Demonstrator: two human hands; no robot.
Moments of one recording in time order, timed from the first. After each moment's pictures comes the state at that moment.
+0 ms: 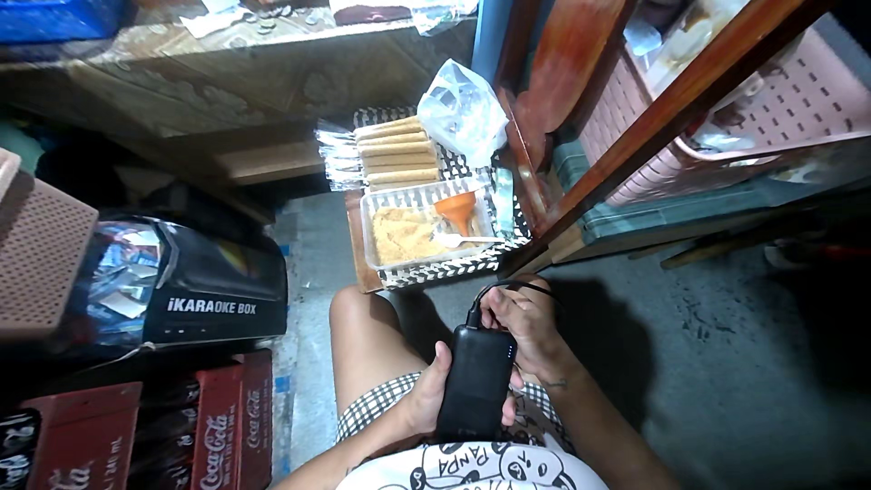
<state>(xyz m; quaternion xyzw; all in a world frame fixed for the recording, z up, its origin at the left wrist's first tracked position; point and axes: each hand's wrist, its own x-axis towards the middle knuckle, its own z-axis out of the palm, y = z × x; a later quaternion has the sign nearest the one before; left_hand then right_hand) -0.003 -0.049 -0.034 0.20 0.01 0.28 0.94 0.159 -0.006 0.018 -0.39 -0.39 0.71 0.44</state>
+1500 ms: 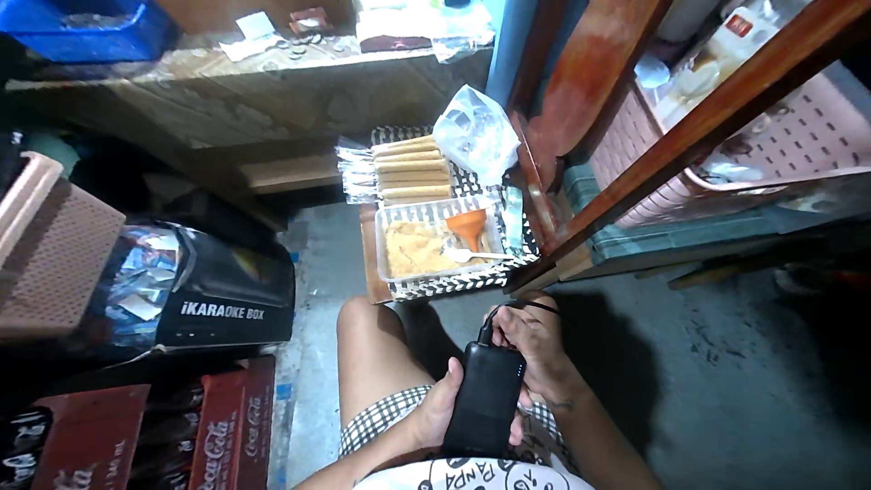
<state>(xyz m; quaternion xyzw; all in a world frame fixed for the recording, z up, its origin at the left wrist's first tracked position) -0.003 -0.050 -0.038 0.20 0.01 0.29 0.94 0.157 -0.005 0.020 -0.39 -0.39 0.70 0.45</state>
